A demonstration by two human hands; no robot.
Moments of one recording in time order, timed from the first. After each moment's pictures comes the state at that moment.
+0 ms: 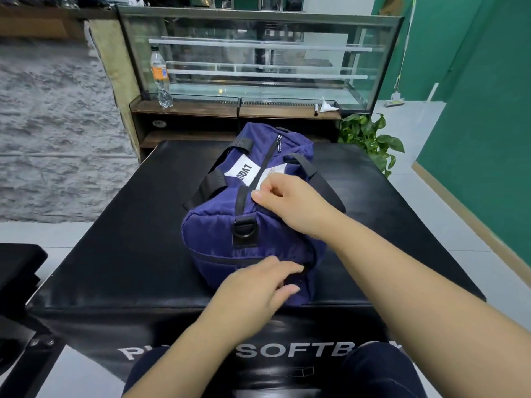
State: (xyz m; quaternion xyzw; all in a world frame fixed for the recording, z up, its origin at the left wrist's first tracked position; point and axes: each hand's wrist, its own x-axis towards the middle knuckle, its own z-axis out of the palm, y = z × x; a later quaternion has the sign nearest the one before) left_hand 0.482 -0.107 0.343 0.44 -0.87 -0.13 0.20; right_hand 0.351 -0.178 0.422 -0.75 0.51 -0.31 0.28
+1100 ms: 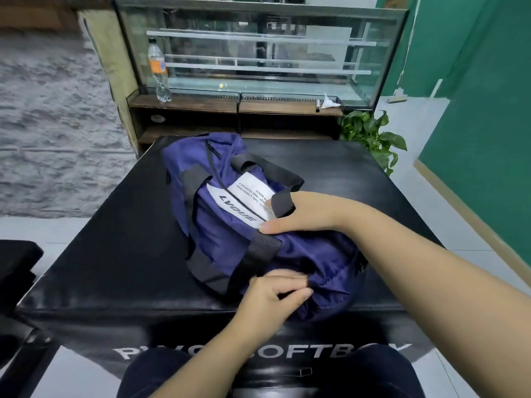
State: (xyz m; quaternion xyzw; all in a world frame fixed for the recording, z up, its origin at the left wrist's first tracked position) left_hand 0.451 -0.117 0.288 0.42 -0.70 -0.43 0.38; right_hand 0.321 -0.202 0.418 -0.75 0.57 -0.04 0.32
